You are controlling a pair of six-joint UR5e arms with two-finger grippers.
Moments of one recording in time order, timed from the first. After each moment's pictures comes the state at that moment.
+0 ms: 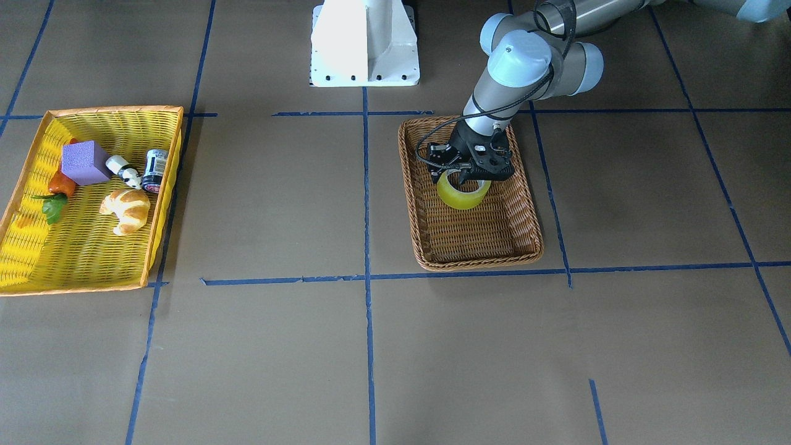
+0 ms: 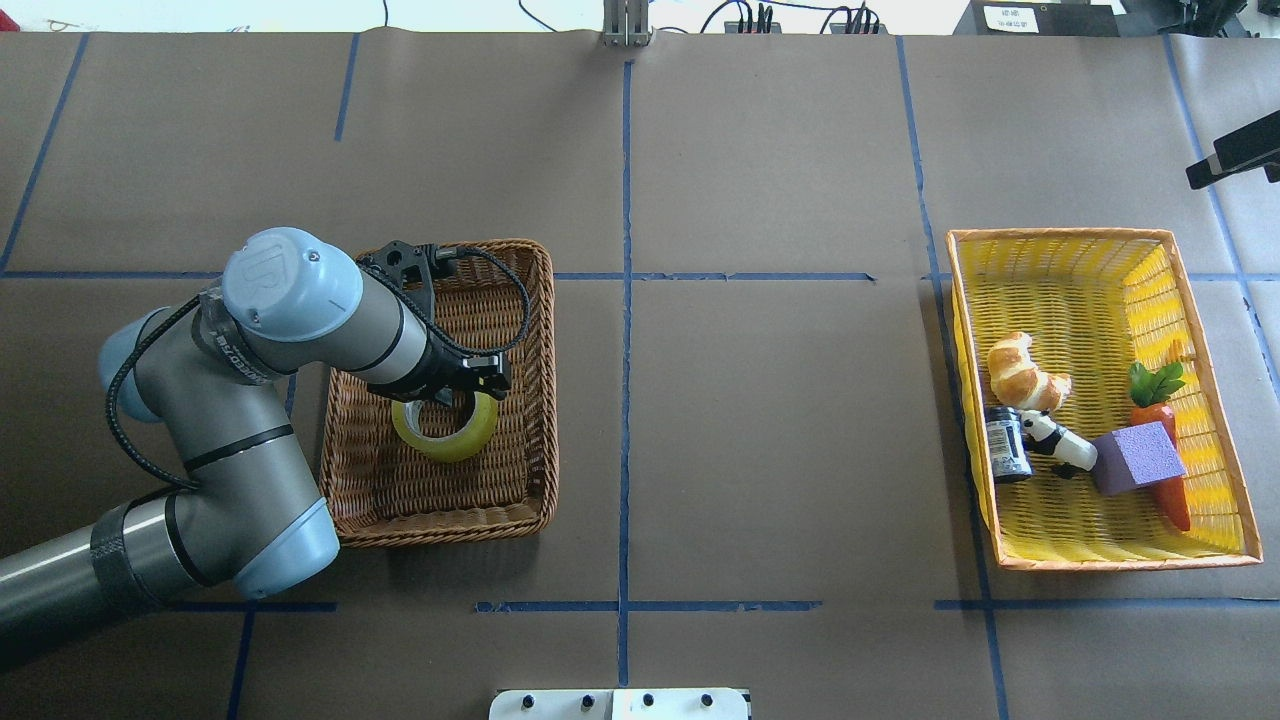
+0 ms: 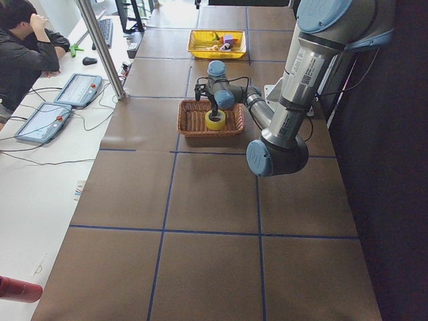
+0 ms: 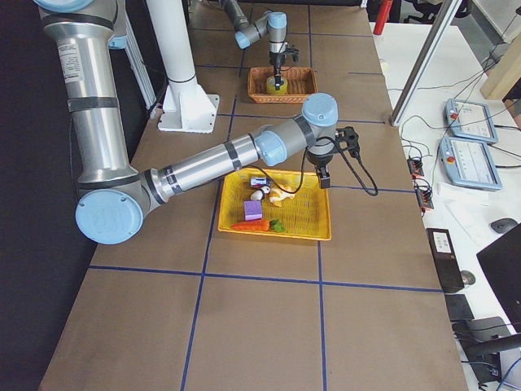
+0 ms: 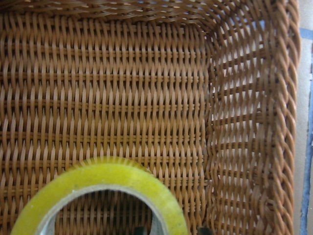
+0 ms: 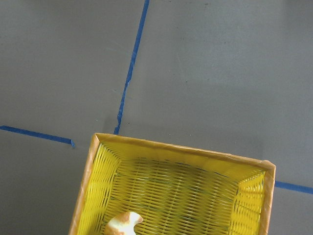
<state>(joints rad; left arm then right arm) -0.58 -2.02 -1.75 -1.87 -1.97 -1.27 1.36 -1.45 1.85 -1.45 2.43 0.35</state>
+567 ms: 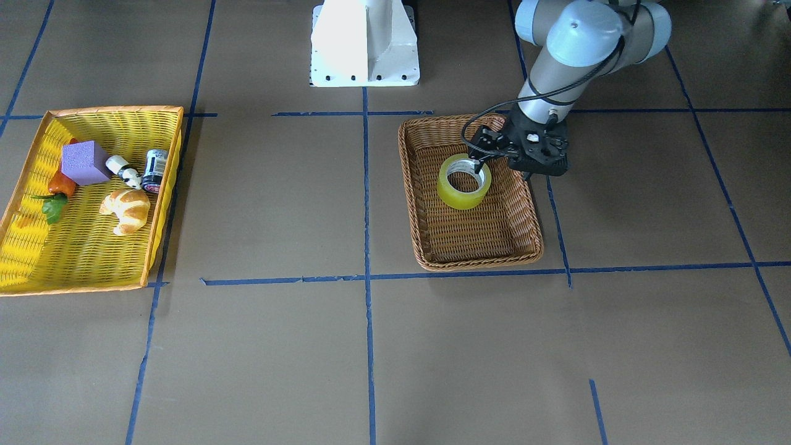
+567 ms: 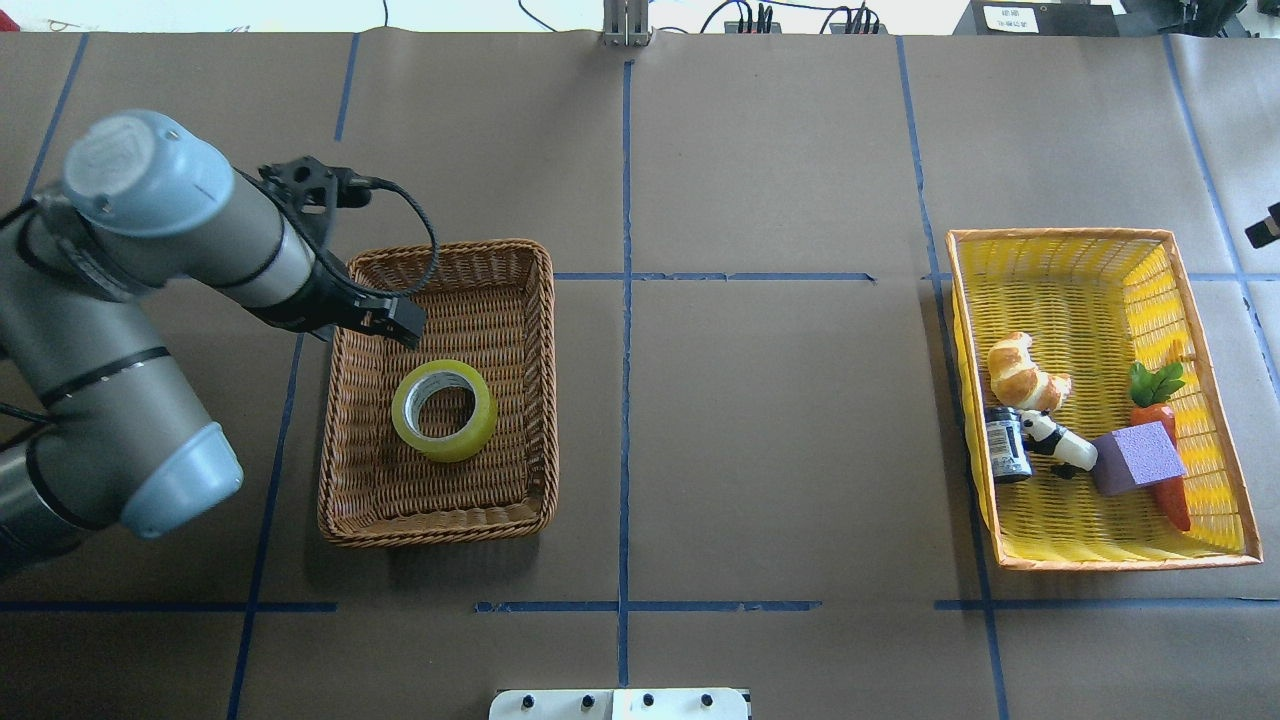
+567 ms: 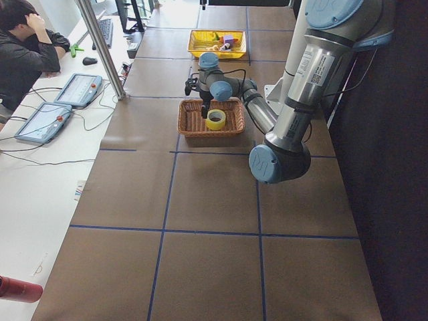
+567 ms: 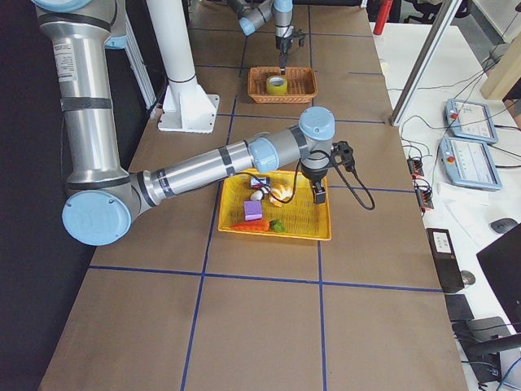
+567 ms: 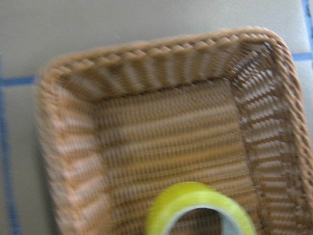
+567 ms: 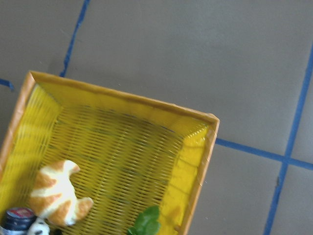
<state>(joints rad) -0.77 -1.94 -1.91 -1.65 -2.09 -0.91 1.39 -1.55 1.84 -1.58 2.37 0.06</state>
